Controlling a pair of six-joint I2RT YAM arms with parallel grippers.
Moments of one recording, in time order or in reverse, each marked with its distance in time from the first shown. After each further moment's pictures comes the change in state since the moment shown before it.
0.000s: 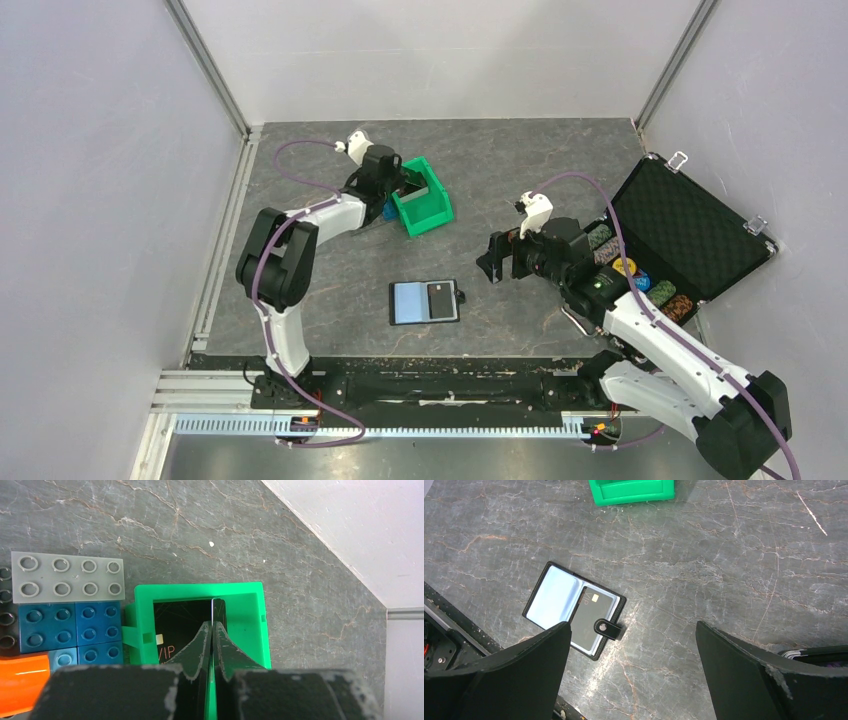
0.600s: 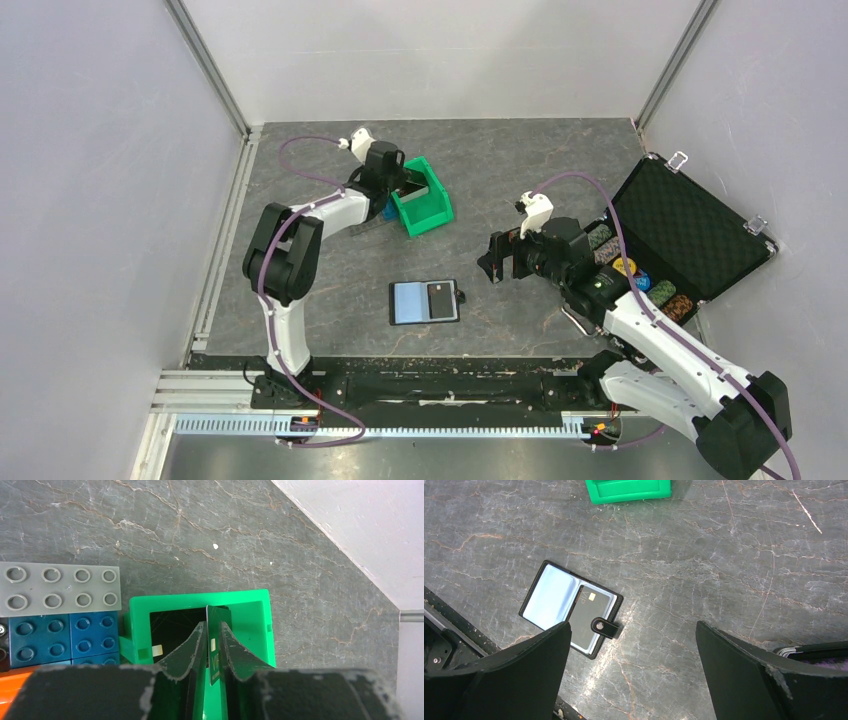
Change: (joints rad) left arm 0.000 0.060 0.071 -0.045 -0.004 0.011; right arm 0.000 -0.001 0.006 -0.016 0.013 -0.006
